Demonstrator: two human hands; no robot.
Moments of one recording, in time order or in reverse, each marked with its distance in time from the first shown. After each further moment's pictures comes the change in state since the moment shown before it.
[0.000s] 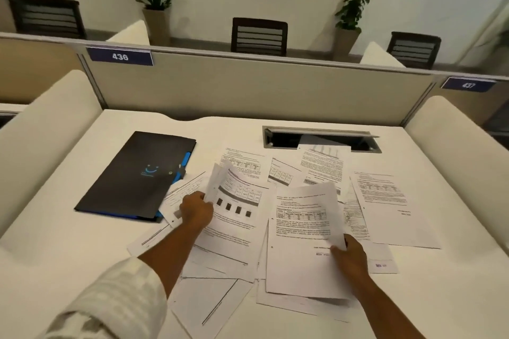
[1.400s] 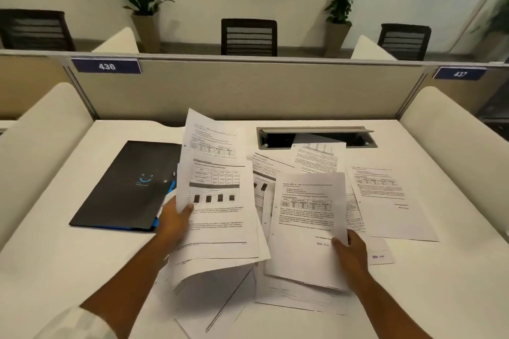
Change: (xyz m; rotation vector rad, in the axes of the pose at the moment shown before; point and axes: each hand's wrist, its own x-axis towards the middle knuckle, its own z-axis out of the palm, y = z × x) left_hand 0.005 -0.033 -0.037 -0.415 -0.117 0.047; right_hand 0.006 0.000 0.006 0.295 0.082 0.049
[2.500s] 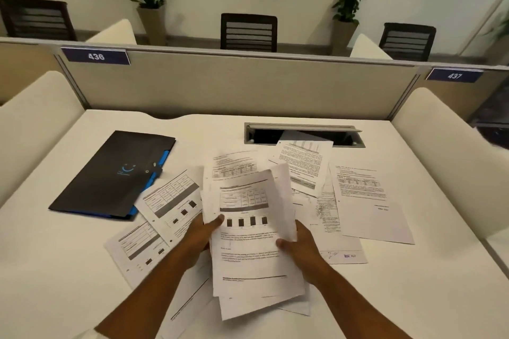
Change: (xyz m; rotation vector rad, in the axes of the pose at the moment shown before) left_hand -0.099 0.023 0.103 -0.320 -0.338 -0.180; right_hand -0.007 -0.017 0.009 0.024 -0.521 -0.055
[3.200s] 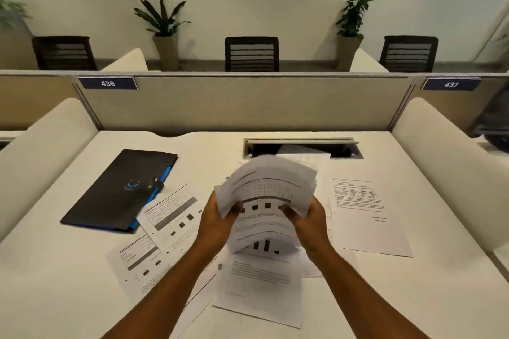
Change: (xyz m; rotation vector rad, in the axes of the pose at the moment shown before) left_hand -0.039 0.062 0.079 0.187 0.181 0.564; right_hand 0.002 -0.075 -0.045 0.201 0.185 -0.464
